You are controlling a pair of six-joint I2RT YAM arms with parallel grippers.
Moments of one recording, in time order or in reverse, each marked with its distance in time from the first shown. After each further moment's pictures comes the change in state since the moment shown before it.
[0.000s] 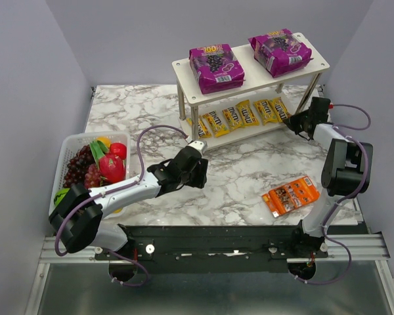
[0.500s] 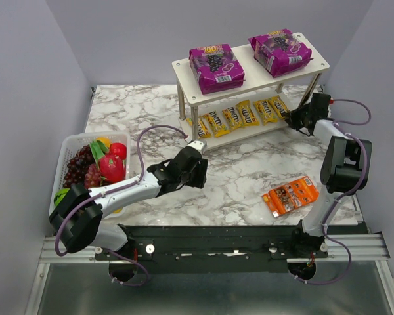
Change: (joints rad) left arm 0.000 0.000 0.000 -0.003 -0.012 0.000; right arm 0.000 0.045 0.081 -0.023 0.003 -0.025
